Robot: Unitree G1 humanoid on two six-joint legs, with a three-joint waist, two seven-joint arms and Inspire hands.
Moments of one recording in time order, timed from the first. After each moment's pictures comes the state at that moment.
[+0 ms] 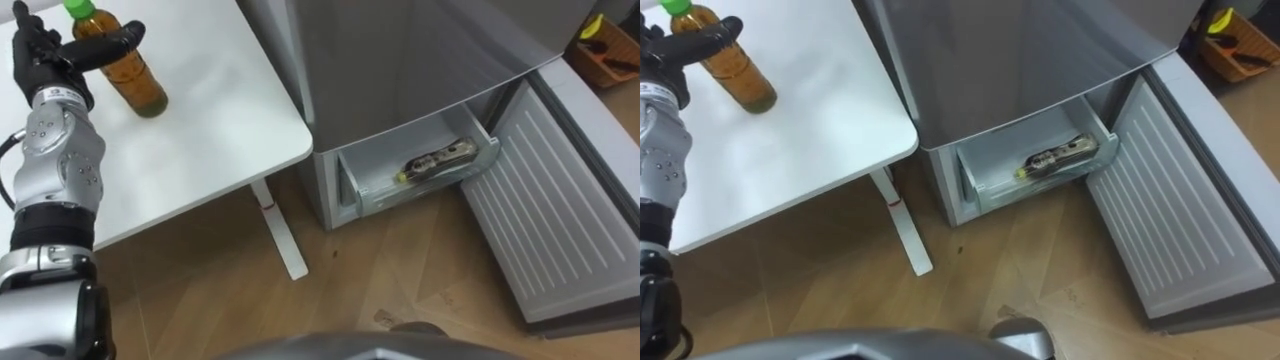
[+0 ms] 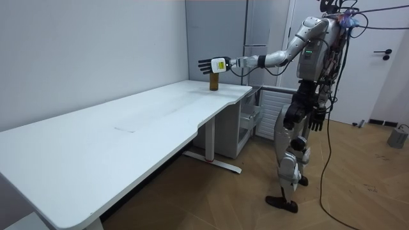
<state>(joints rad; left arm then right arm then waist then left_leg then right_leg) -0.36 0.41 0.20 0.56 -0.54 0.04 0.23 0.19 -0.26 -0.19 1.23 -0.22 0.13 0.08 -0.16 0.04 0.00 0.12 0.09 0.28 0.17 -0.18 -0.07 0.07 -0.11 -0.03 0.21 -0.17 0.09</state>
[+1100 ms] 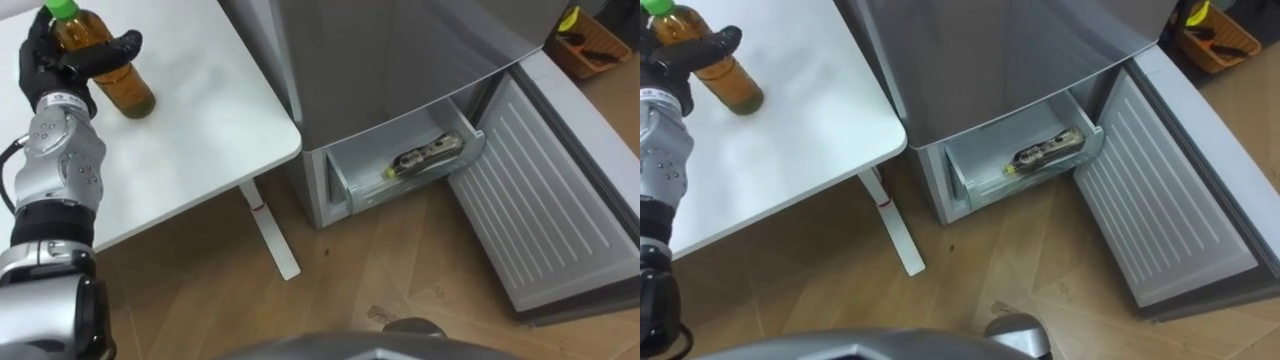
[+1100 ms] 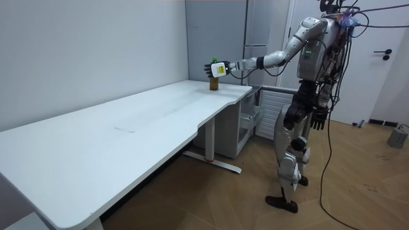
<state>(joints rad) -0.38 0.42 0.19 0.66 -0.54 0.04 0.24 0.18 -0.26 -0.19 1.20 -0.24 0.13 0.09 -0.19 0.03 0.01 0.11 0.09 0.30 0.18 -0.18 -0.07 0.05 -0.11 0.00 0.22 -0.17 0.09</state>
